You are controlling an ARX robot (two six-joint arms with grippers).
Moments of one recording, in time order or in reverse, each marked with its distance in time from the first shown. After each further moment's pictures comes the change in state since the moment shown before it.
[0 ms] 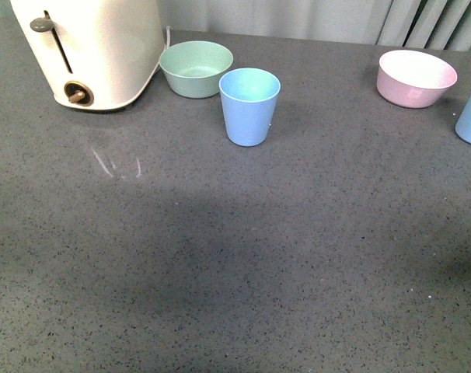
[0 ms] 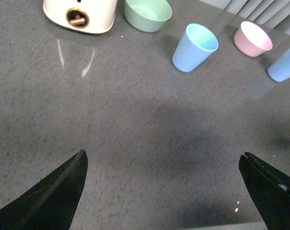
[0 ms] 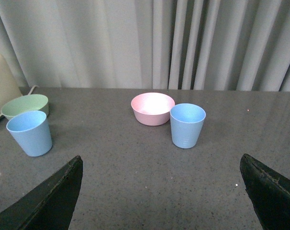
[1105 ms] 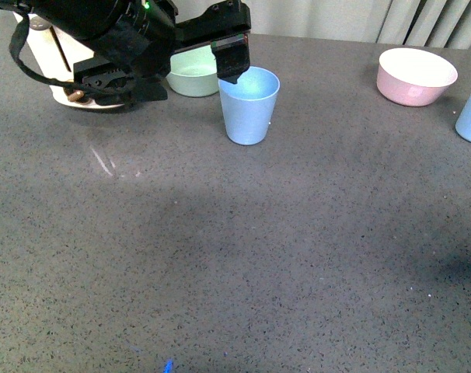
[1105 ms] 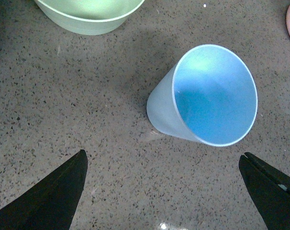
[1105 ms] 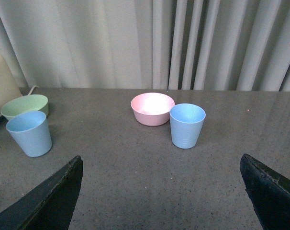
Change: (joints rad) left arm -0.333 1.473 1.001 0.192 -0.189 -0.158; right arm 0.000 0.000 0.000 0.000 0.000 0.000
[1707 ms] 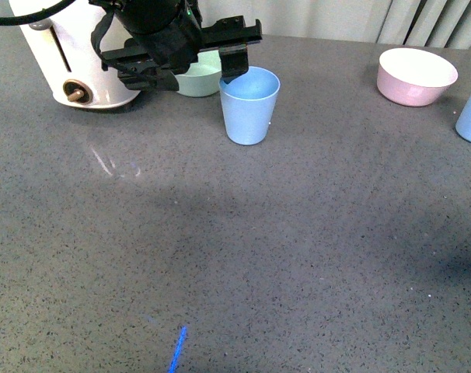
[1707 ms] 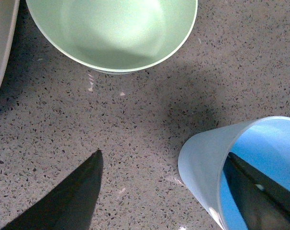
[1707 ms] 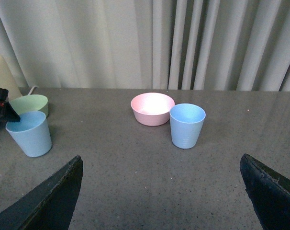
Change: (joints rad) left arm -0.009 0.235 0.329 -0.167 -0.148 0.006; right arm 0.000 0.000 0.000 0.000 0.000 0.000
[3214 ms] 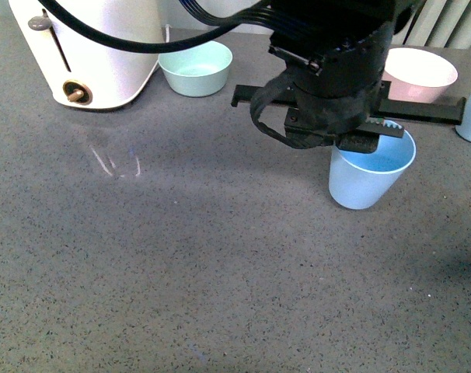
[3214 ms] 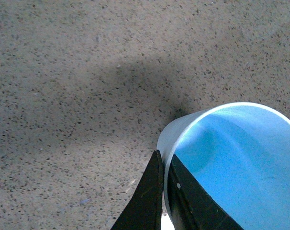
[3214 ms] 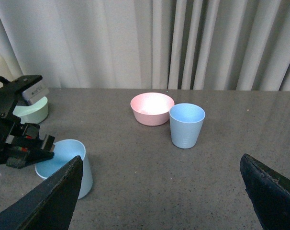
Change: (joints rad) left arm -0.352 -0.078 -0.097 -0.020 -0.050 0.017; right arm 0.000 0.000 0.000 0.000 0.000 0.000
